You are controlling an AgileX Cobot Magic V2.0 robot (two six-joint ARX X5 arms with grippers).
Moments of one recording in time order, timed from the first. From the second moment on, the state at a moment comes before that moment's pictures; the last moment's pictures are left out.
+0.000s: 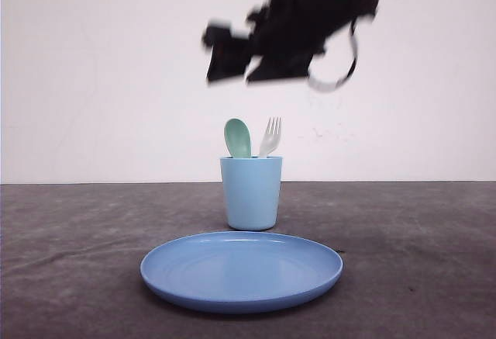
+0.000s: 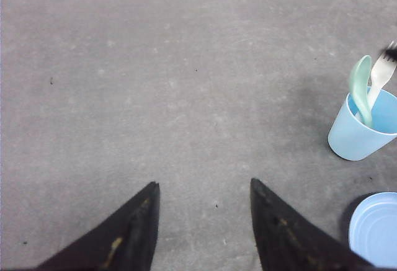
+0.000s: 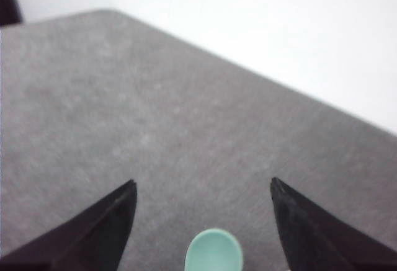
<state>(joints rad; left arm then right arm) -0.11 0.71 0.87 -0.65 0.11 0.01 0.66 1.60 1.03 0.37 -0.03 -0.06</state>
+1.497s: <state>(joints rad) -0.11 0.71 0.87 -0.67 0.11 0.01 0.60 1.38 0.68 0.03 -0.06 0.13</state>
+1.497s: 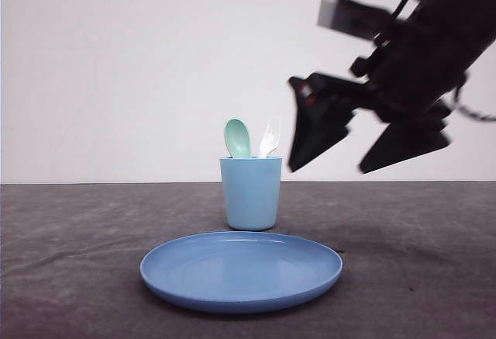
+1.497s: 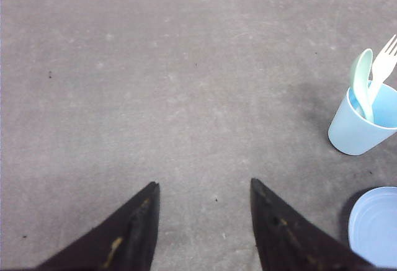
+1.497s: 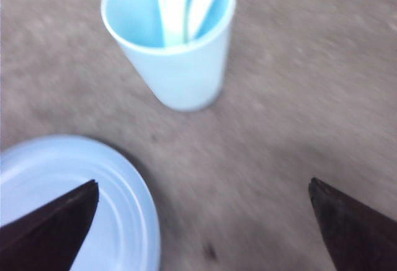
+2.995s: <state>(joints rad) -0.11 0.71 0.87 -0.67 0.11 0.02 0.60 1.86 1.05 0.19 -0.18 0.08</state>
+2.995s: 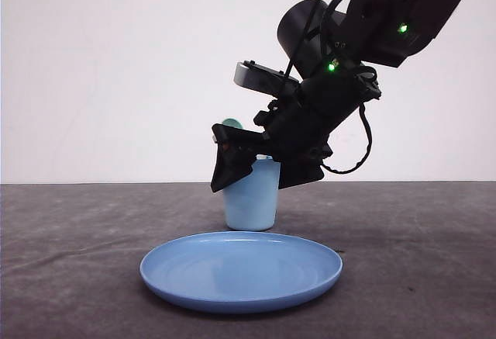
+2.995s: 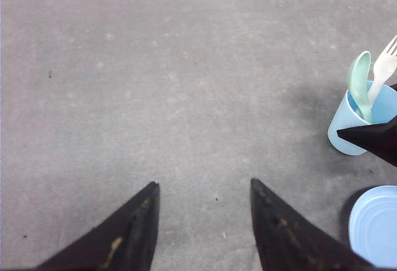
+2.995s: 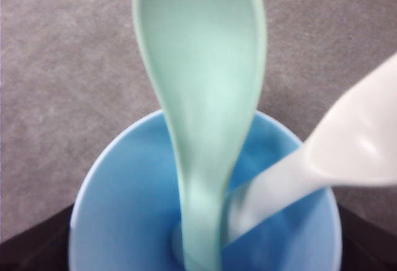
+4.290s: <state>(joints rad) -0.11 0.71 0.87 -0.69 0.11 0.03 0.98 1.28 1.03 -0.38 0.03 0.06</state>
